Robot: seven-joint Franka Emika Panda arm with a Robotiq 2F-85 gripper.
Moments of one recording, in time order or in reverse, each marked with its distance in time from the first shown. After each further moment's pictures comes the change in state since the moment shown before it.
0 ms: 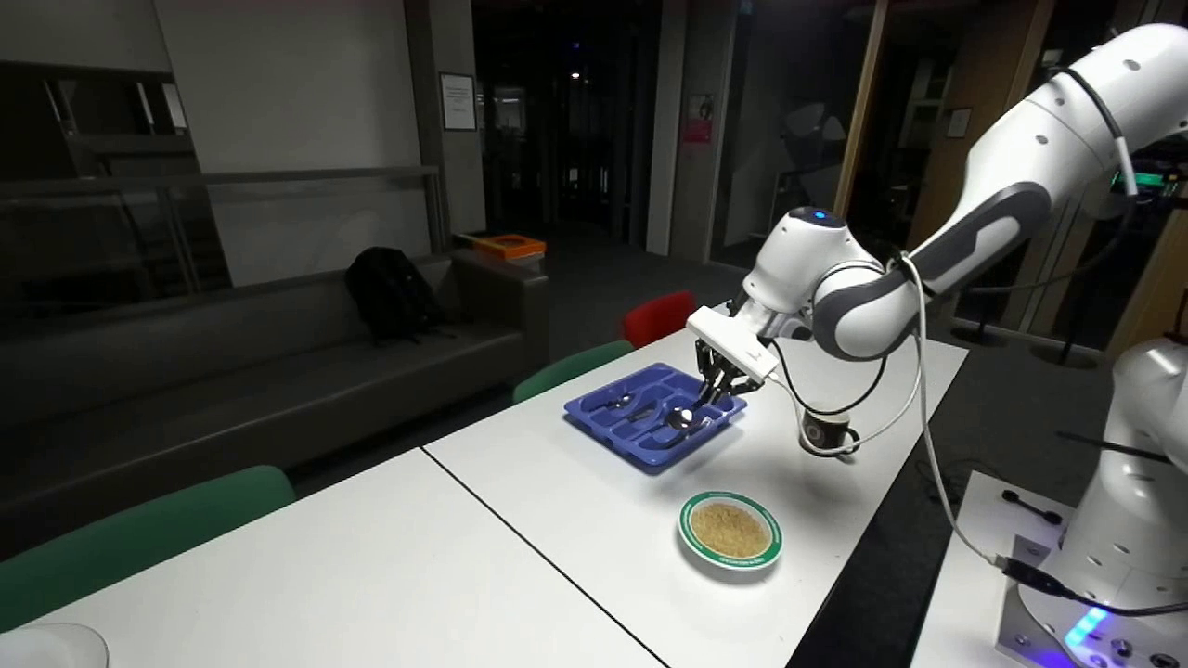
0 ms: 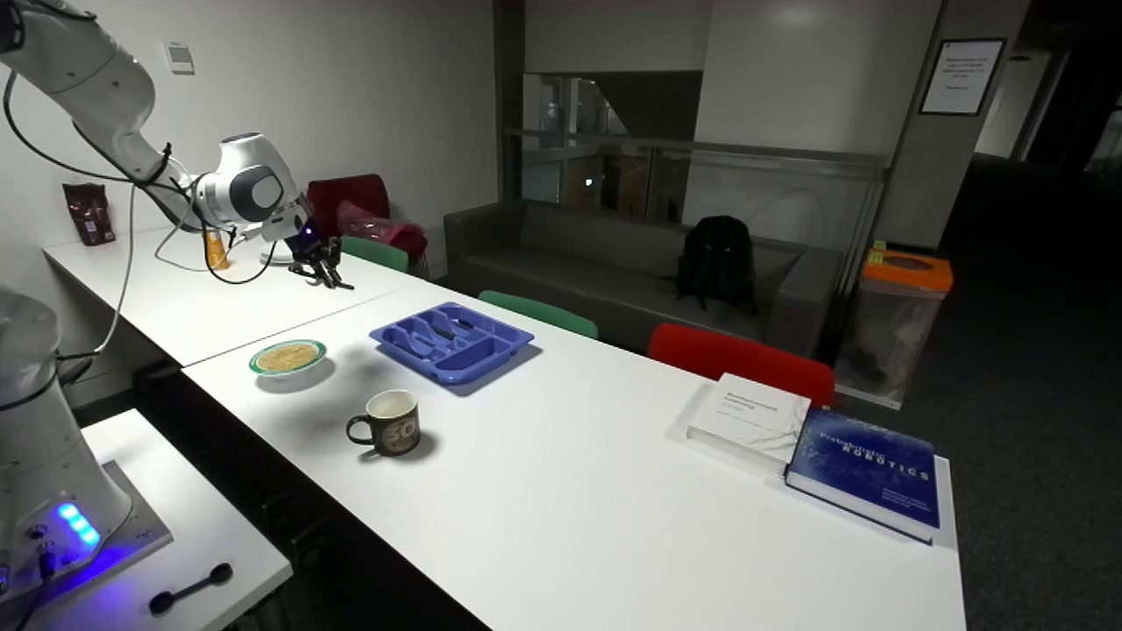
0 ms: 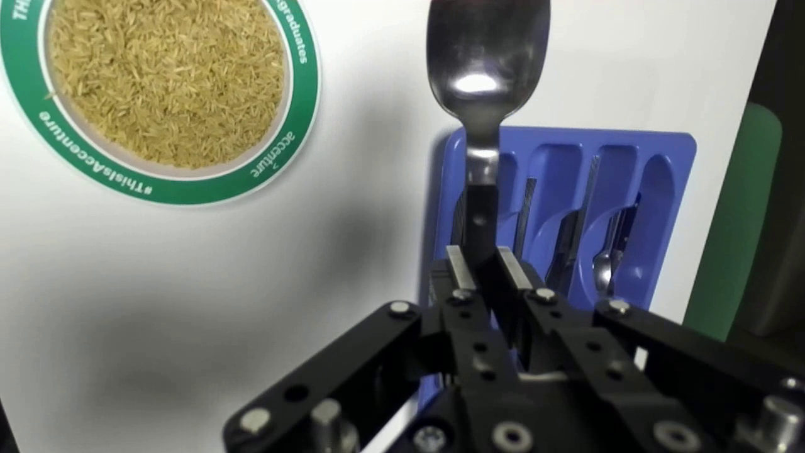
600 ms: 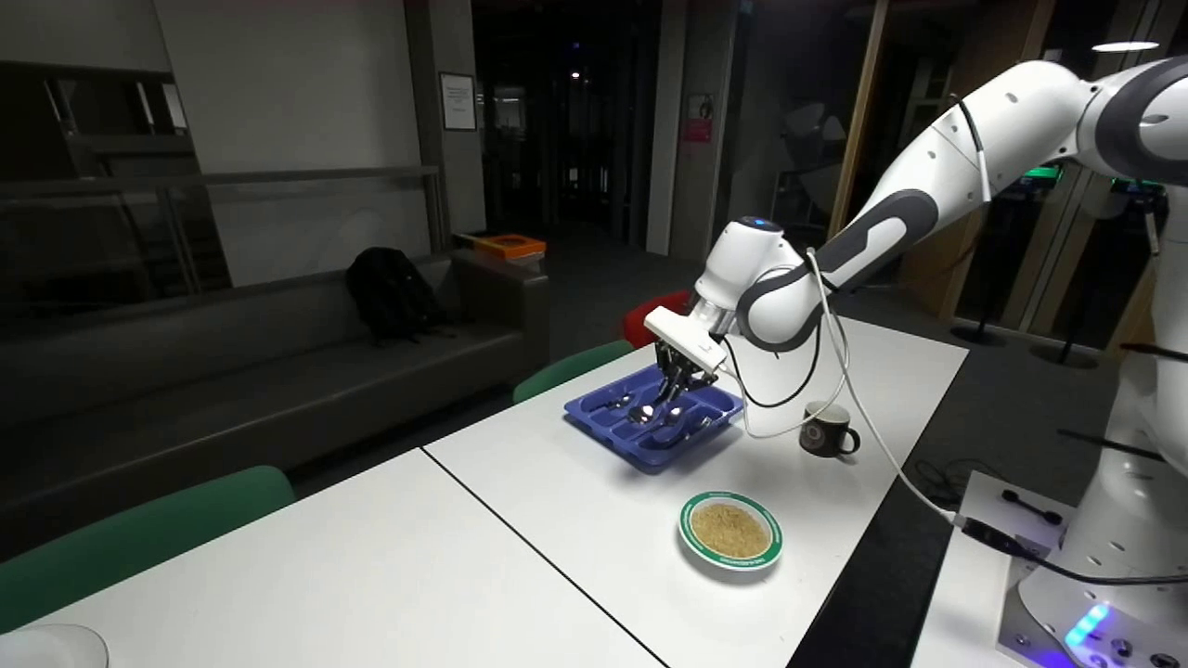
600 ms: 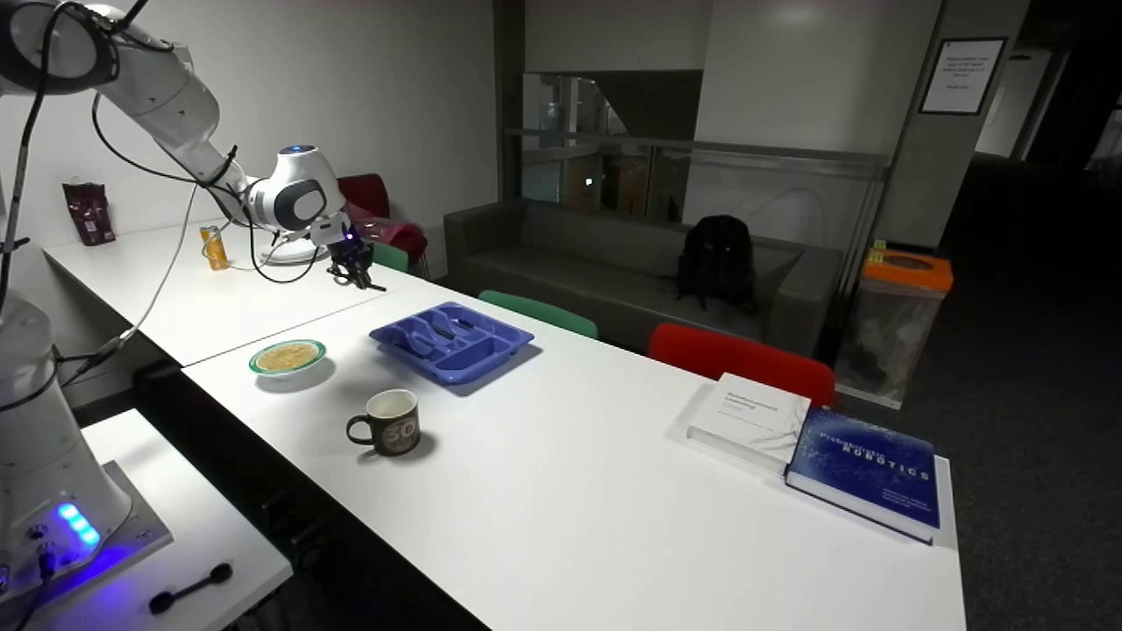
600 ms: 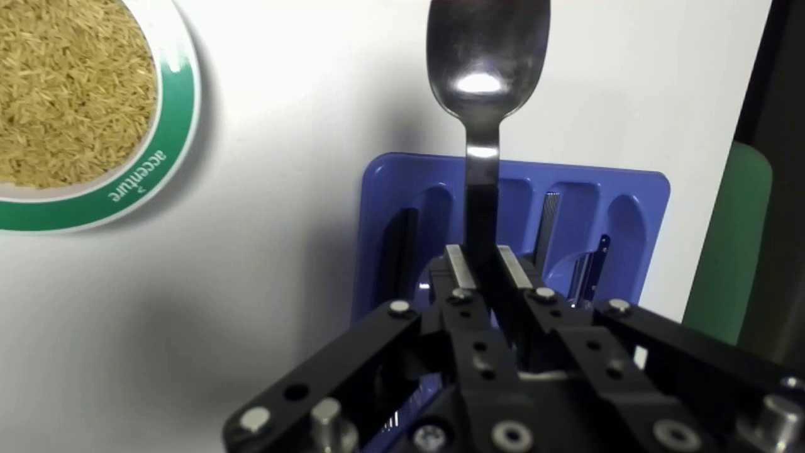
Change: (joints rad) arm -0.074 0.250 0.042 0.253 0.223 -0.007 -0.279
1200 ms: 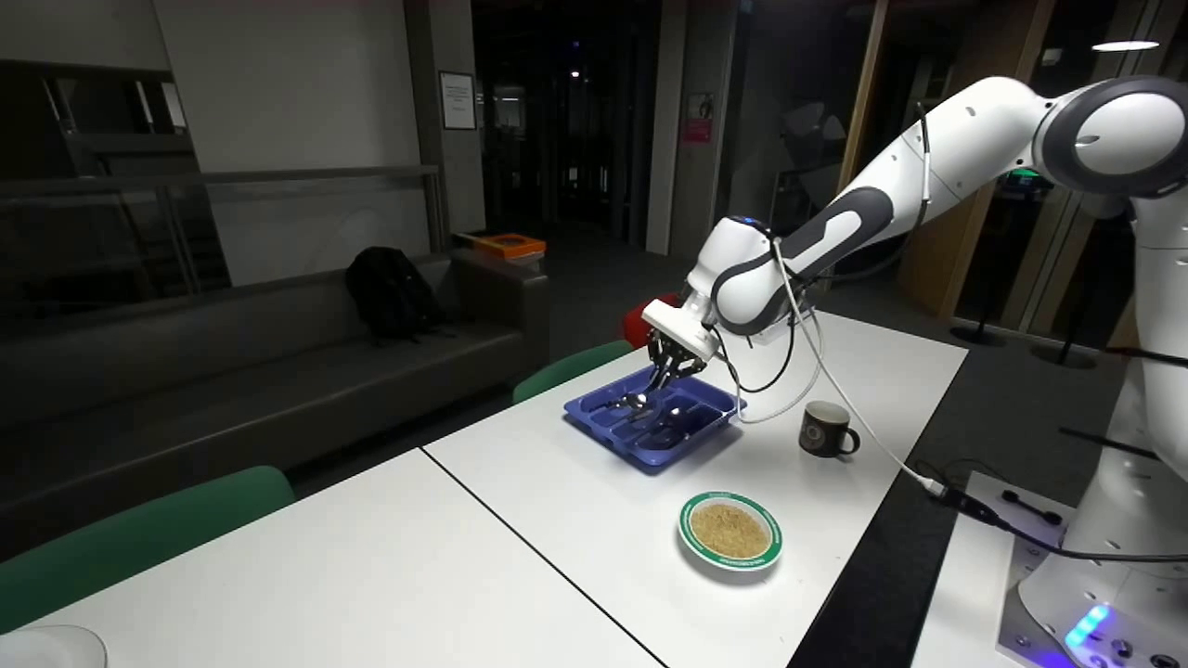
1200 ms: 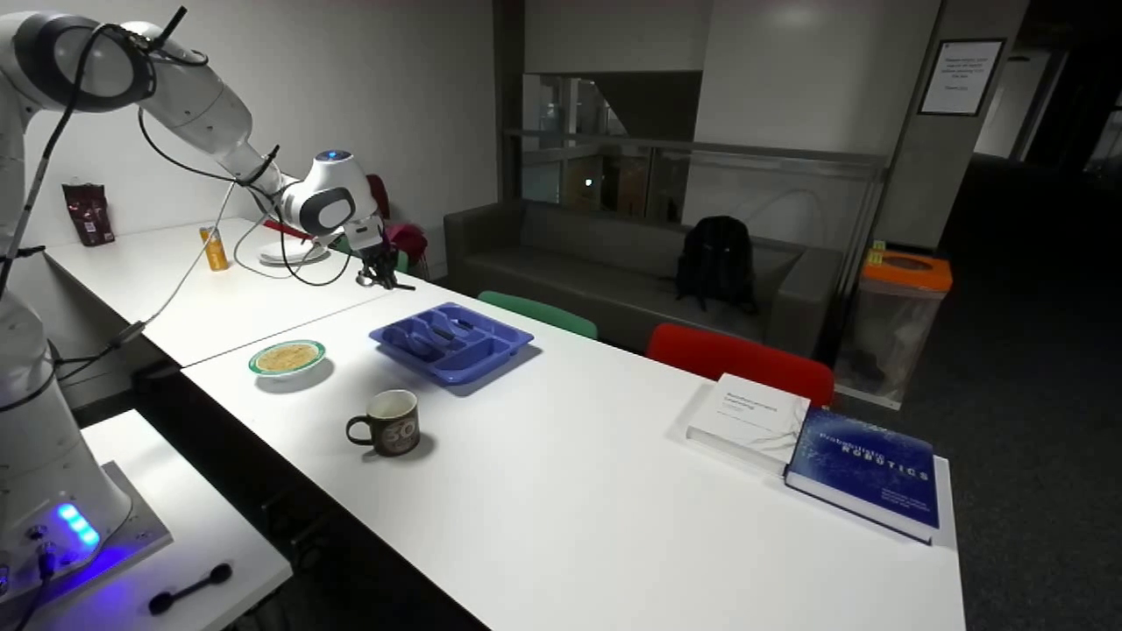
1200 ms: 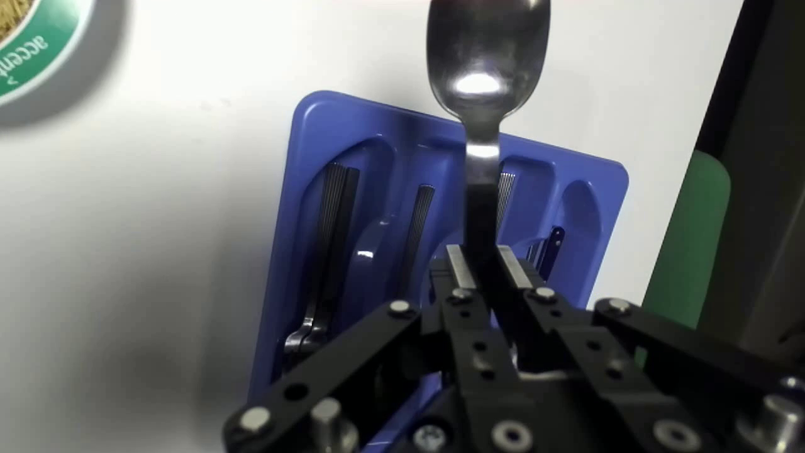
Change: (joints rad) arm -0.070 0.106 0.001 0.129 0.170 -0.001 -0.340
